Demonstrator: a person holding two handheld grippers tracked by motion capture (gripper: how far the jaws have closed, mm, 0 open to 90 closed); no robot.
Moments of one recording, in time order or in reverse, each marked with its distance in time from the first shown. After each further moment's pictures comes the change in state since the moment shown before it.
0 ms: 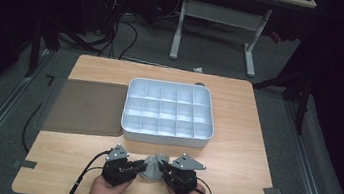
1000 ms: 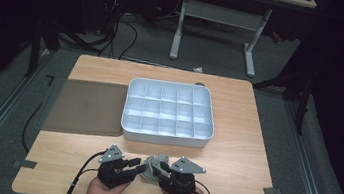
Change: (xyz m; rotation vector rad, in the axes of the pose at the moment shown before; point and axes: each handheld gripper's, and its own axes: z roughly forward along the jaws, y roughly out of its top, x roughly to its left) left arm -0.004 0.002 -0.023 -0.080 -0.004 0.001; right arm 0.008 -0.004 -0.003 -0.020 0.043 0.026
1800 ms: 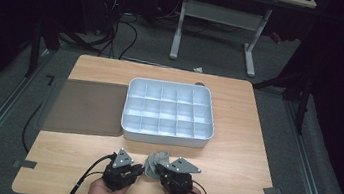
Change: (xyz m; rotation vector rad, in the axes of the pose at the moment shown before) left arm -0.010 -0.008 0.021 0.174 0.115 0.119; right arm -0.004 -0.010 0.015 0.019 -0.036 -0.010
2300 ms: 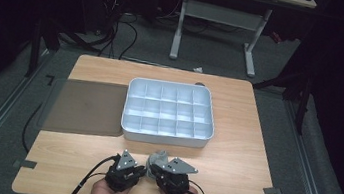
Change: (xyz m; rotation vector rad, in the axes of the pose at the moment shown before) left arm -0.007 0.000 0.005 0.016 0.007 0.035; right arm 0.010 0.005 0.001 -0.012 0.047 -0.025
